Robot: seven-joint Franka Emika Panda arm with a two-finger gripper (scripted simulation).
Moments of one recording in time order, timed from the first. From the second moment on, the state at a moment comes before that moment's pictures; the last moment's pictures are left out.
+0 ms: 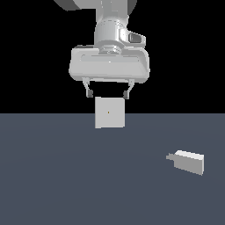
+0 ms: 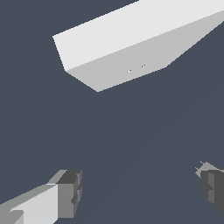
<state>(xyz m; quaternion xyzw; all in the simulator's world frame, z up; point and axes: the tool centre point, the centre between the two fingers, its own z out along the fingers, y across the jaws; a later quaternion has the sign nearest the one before) -0.011 0.012 0.146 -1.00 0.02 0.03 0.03</state>
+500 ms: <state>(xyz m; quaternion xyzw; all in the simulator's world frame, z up) -0.017 0.008 0.144 -1.00 0.01 0.03 0.03</state>
